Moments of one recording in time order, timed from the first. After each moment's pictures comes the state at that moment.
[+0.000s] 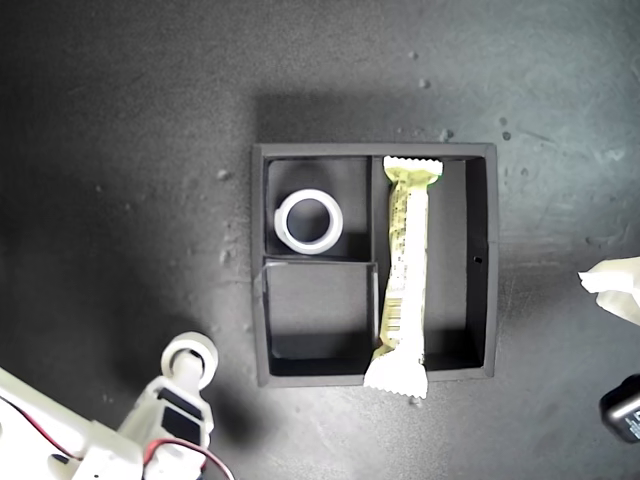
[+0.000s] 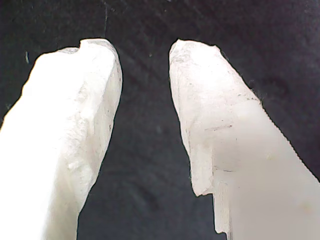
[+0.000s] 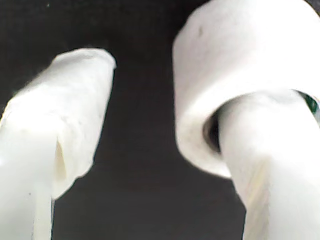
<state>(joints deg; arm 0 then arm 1) 34.7 60.7 65.6 85.7 -93.2 -13.0 120.9 117.0 68.0 60.2</state>
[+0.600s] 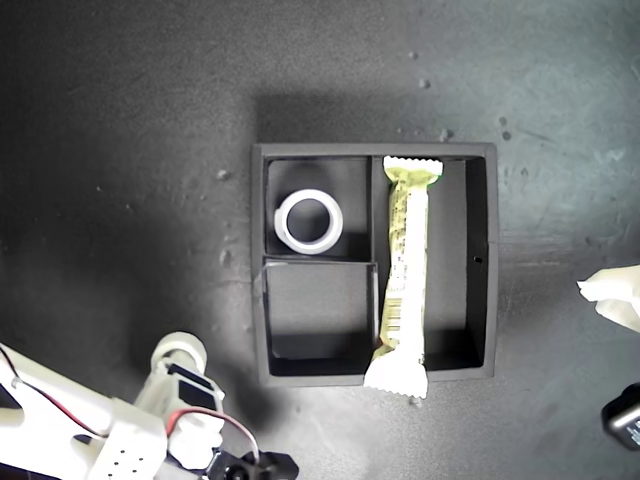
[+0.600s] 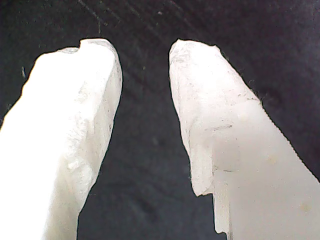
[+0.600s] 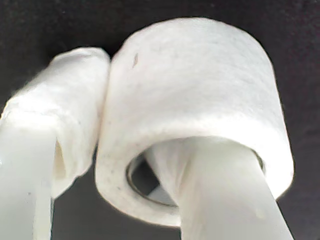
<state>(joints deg) 31.6 56.9 65.5 86.2 -93.8 -14.6 120.9 118.1 66.4 60.2</state>
